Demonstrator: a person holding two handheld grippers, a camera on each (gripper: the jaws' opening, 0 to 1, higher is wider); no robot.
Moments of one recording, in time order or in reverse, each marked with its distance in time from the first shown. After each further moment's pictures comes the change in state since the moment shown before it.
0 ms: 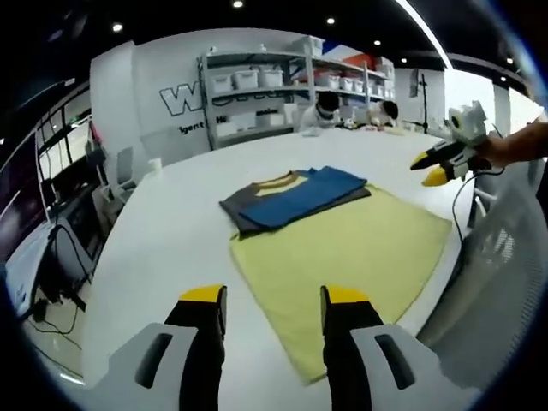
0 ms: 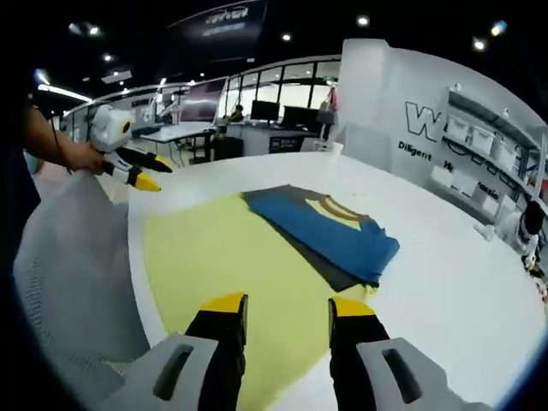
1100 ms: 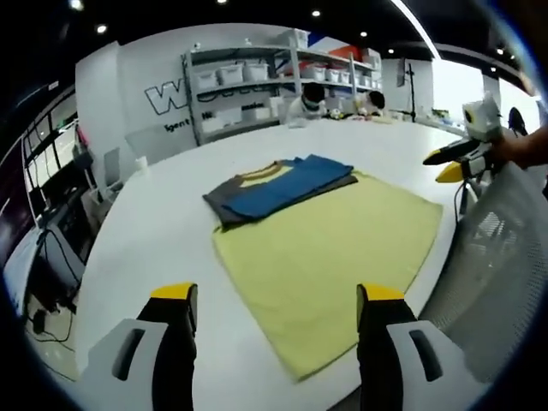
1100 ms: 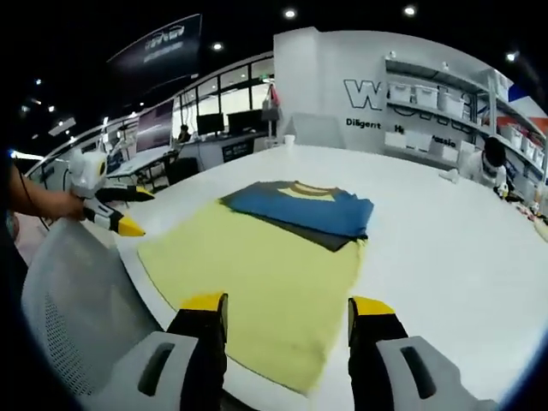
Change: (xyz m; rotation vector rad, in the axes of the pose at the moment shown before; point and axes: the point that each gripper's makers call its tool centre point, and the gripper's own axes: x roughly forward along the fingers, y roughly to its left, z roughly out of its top) left arm 0.007 -0.017 -0.013 0.033 0.038 -0.067; right arm -0.020 0.026 -0.014 0.256 -0.016 -0.170
